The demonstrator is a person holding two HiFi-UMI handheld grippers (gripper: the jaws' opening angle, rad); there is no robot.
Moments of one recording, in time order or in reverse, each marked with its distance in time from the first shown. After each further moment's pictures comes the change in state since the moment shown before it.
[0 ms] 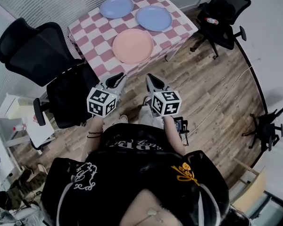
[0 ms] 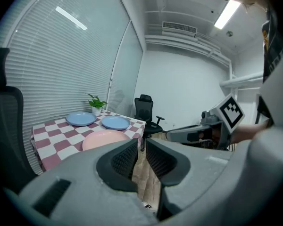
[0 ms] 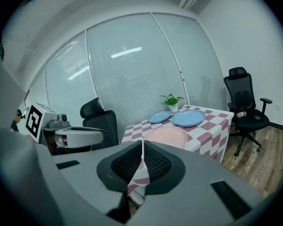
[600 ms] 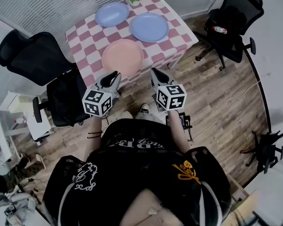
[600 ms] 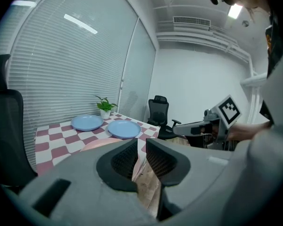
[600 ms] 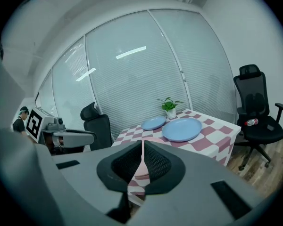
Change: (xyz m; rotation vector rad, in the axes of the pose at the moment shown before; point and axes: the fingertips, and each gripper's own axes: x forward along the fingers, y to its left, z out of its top) left arm 0.106 0.008 0.050 -0.061 -0.012 0.203; right arm 0.033 -0.143 0.072 -0.041 0.016 0.130
